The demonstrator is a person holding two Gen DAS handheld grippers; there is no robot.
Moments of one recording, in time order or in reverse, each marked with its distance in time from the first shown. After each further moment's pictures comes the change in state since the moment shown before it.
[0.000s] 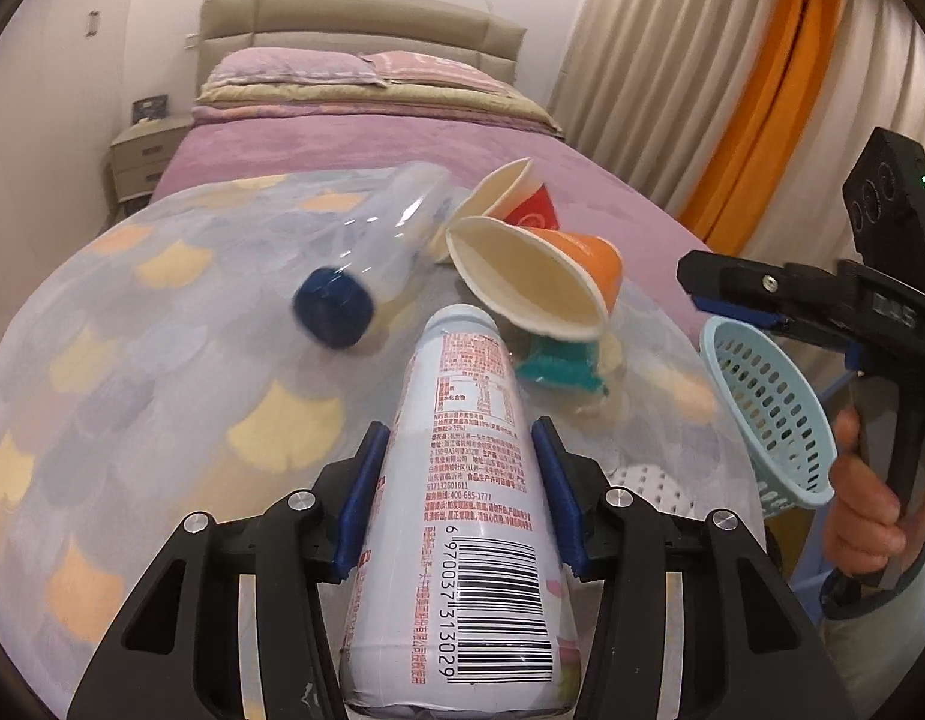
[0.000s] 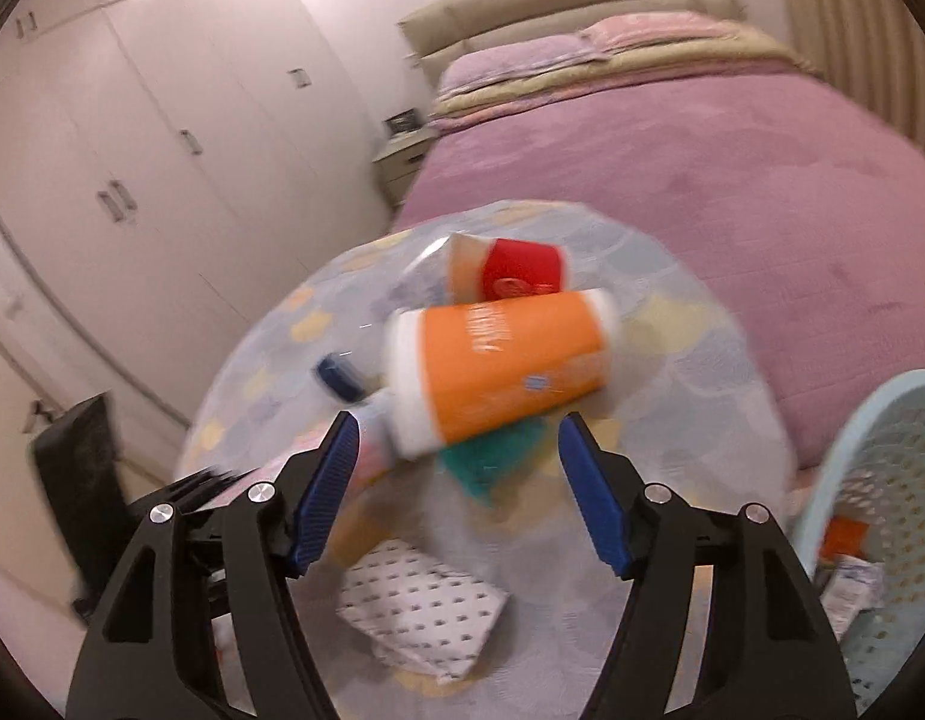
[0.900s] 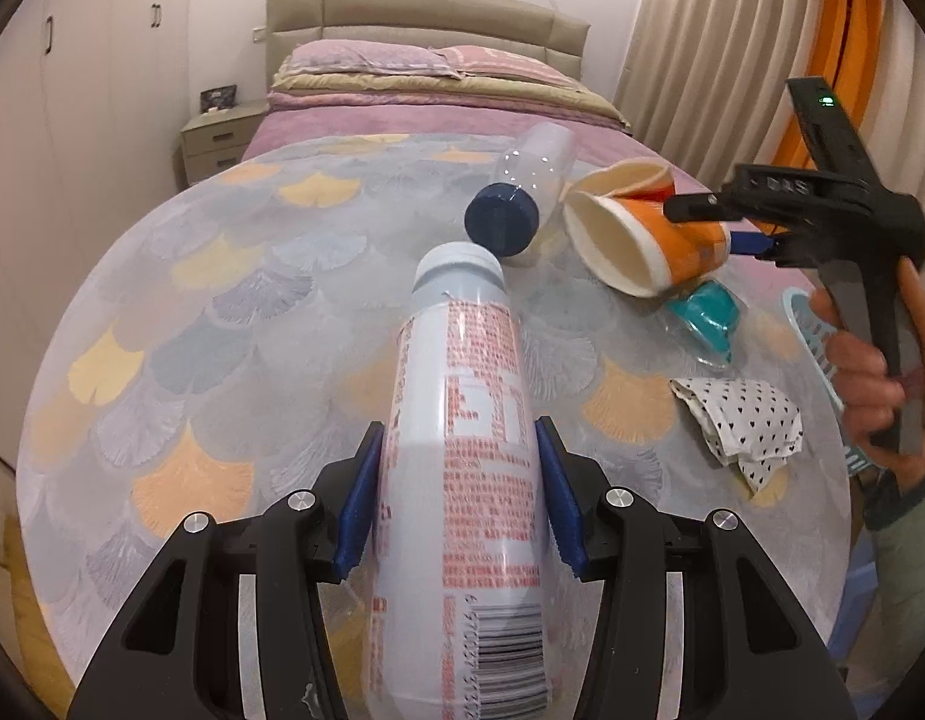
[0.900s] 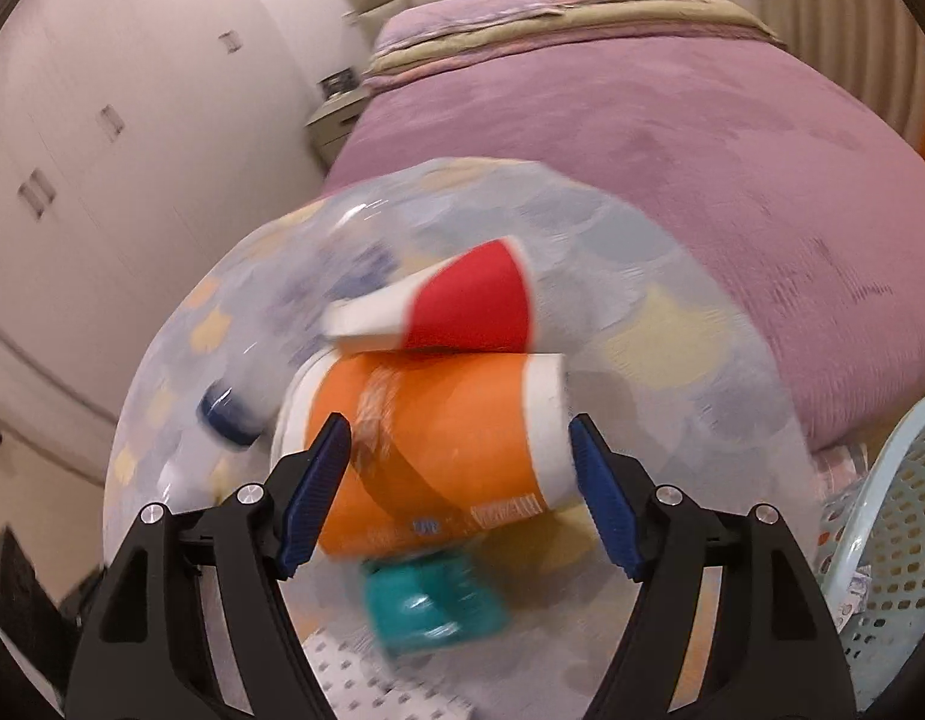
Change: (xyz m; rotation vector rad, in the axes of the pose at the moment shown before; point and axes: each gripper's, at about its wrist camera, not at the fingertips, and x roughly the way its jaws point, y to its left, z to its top) left arm -0.017 0.050 -0.035 -0.027 0.007 0.156; right arm 0.078 -0.007 0.026 0.008 0.123 -0.083
